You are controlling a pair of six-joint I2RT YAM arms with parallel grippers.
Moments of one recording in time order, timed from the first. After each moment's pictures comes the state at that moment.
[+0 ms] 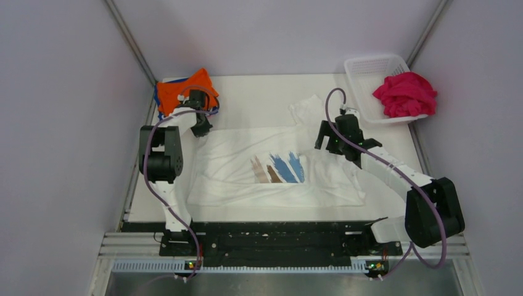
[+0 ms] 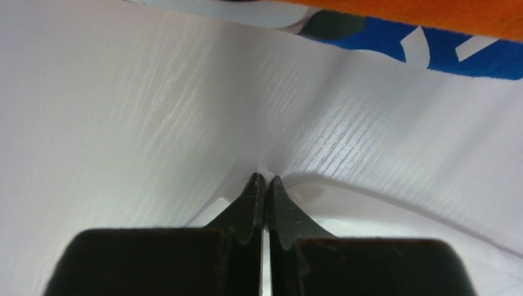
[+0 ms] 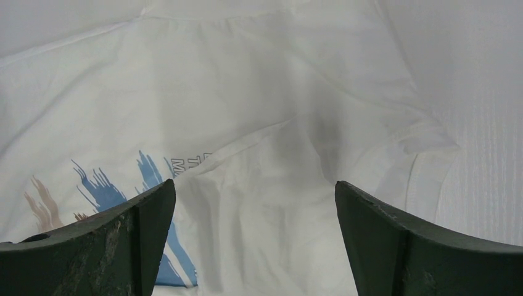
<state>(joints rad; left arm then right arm) -0.05 2.02 1.43 -0.50 -0.23 -0.54 0.36 1.34 0.83 -0.25 0.16 0.49</state>
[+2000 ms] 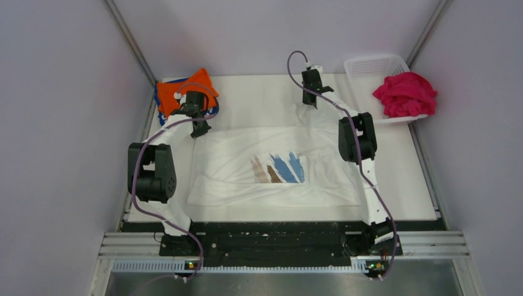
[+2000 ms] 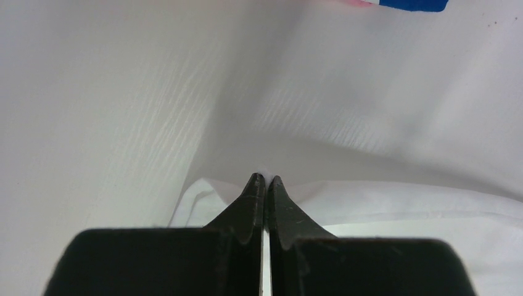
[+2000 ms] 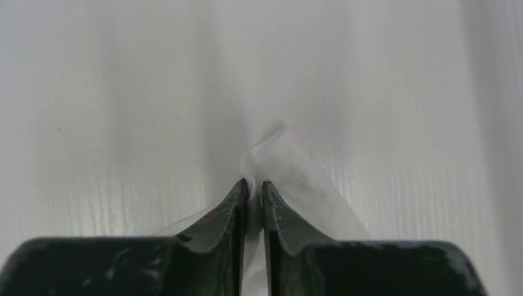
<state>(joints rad) -0.09 1.76 1.27 -0.49 -0.28 -0.52 0.32 2.53 2.15 -0.36 0.32 0.23</state>
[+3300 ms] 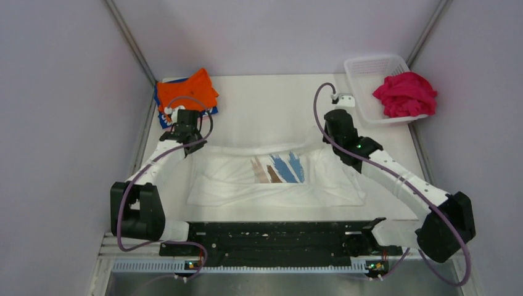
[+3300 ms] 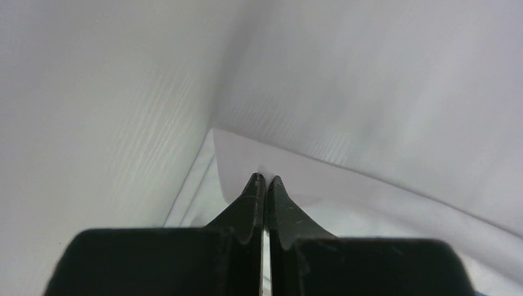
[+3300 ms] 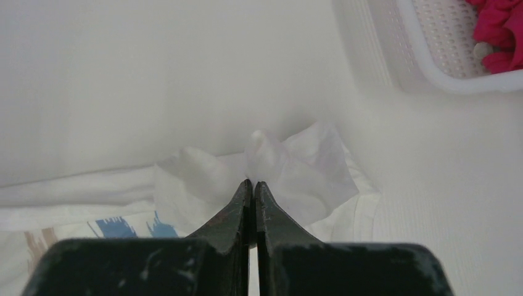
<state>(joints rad) -0.11 1.40 0.96 -0.46 -0.27 -0.57 0.54 1.27 0.96 -0.26 0.51 0.33</state>
